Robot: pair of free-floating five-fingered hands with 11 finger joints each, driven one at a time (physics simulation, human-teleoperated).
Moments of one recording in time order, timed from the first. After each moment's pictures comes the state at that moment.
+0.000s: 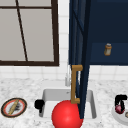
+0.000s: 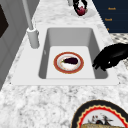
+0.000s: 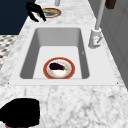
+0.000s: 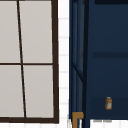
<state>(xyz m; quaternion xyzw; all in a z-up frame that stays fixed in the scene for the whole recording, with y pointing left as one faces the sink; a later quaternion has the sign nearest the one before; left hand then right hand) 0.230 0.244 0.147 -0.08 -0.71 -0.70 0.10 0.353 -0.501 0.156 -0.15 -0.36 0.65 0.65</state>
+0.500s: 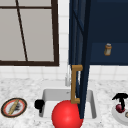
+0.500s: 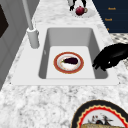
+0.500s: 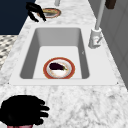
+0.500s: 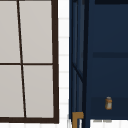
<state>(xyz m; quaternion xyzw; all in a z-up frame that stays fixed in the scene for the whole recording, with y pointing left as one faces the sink) 0.230 0.244 0.147 -0.08 -0.71 -0.70 0.10 0.352 -0.501 0.173 -0.20 -0.39 0.66 0.61</state>
